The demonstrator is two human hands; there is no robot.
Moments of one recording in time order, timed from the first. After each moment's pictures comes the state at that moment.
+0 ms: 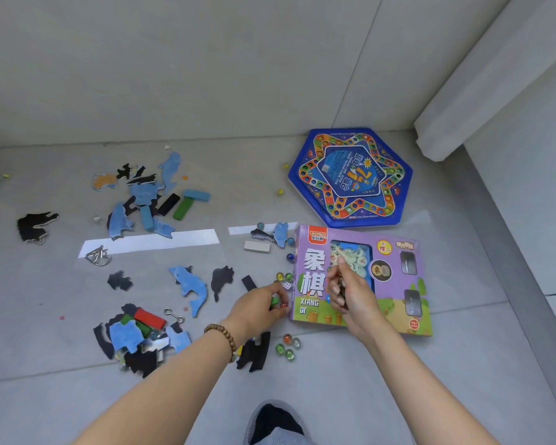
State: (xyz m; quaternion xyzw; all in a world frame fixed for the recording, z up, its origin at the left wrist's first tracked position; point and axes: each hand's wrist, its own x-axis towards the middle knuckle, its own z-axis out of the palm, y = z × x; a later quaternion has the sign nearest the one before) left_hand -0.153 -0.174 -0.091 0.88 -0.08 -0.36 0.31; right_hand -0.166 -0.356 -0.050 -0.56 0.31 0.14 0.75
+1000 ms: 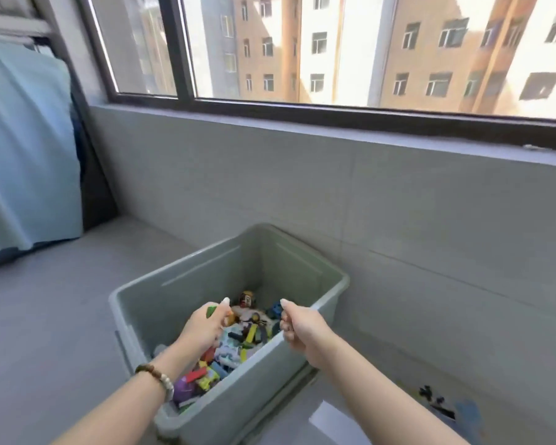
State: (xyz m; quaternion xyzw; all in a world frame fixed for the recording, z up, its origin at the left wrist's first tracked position) left_hand -0.228 0.419 0.221 0.69 0.36 0.15 0.60; right_hand -0.121 0.263 0.248 -0.67 -0.04 0.41 0.62
